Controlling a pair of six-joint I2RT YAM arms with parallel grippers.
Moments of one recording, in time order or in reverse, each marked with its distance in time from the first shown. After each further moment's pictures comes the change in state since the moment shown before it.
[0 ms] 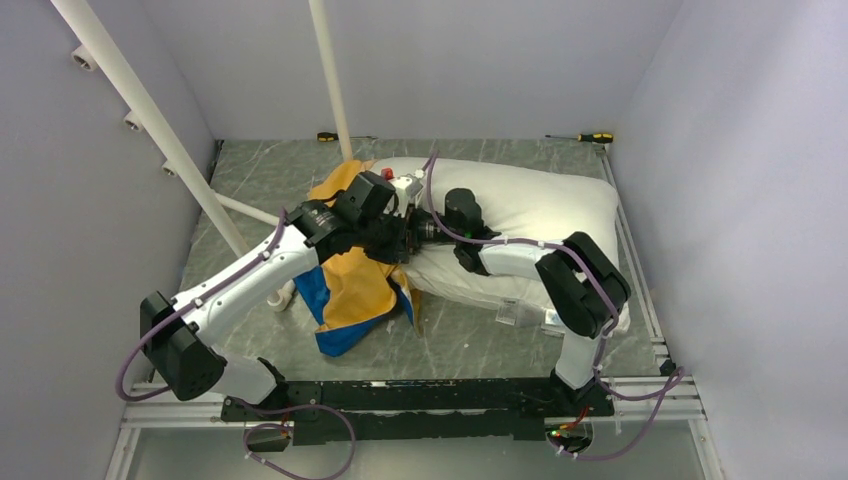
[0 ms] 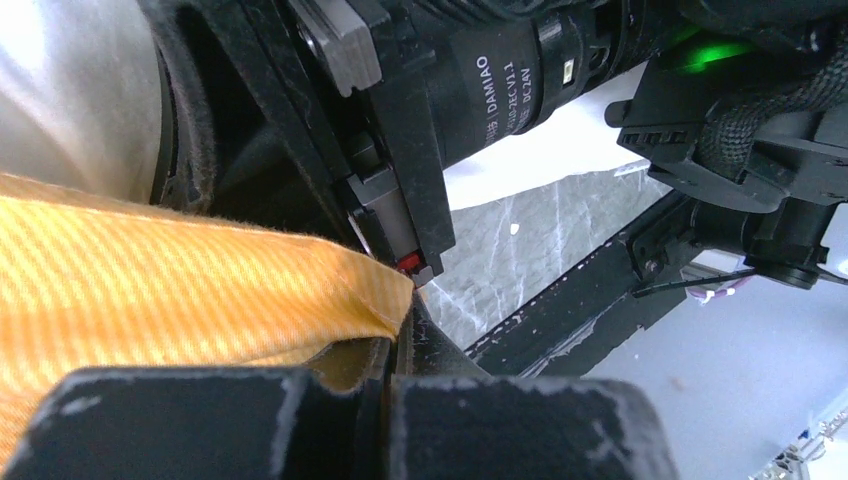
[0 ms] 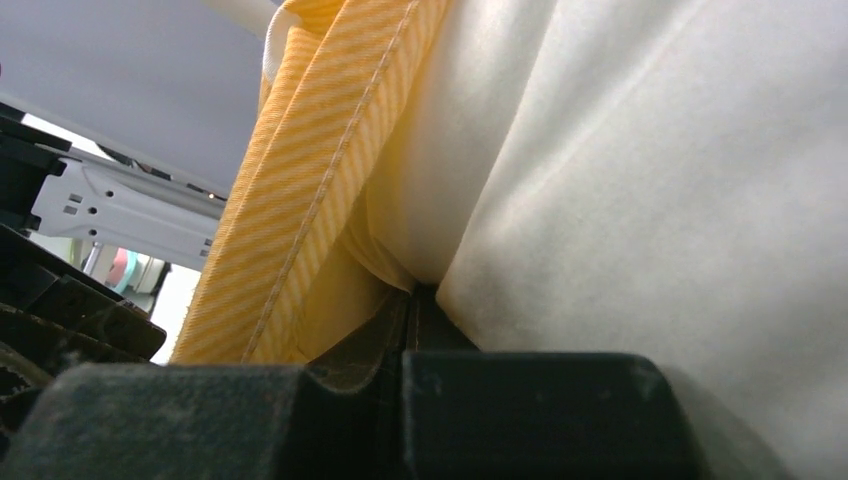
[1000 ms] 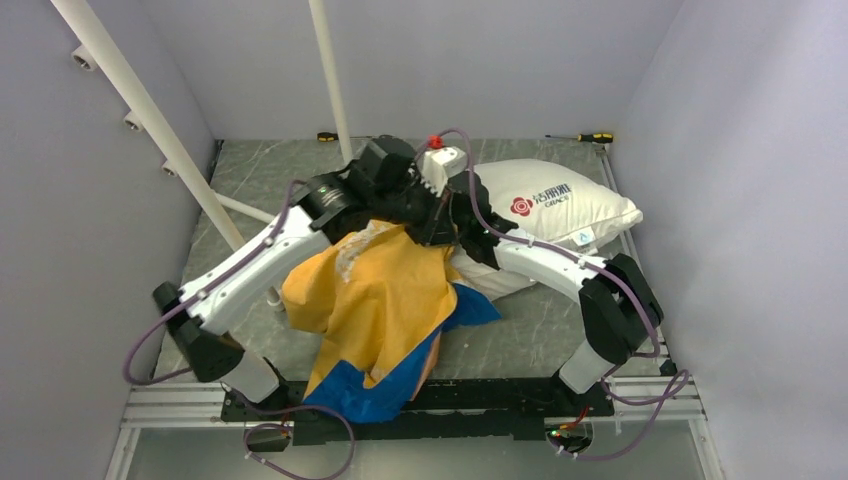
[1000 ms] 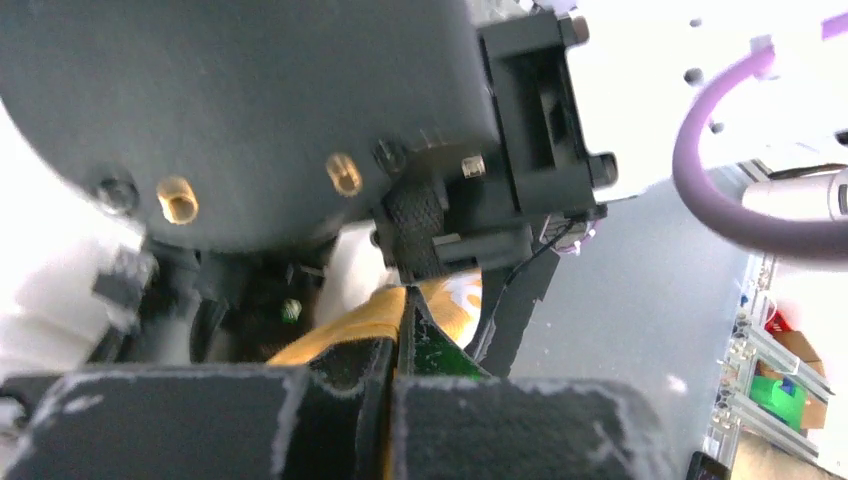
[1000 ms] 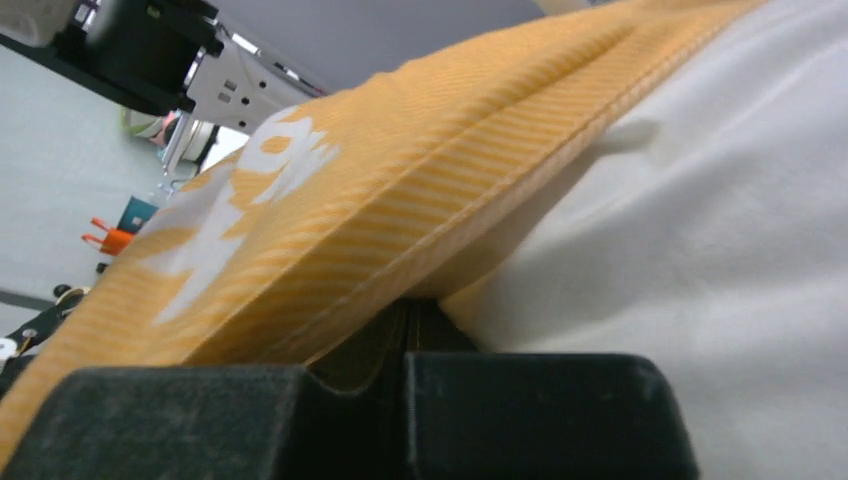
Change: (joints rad) left arm -0.079 0.083 0.339 0.023 0.304 0.183; right arm 0.037 -0.204 0.137 -0.387 -0.214 -0.119
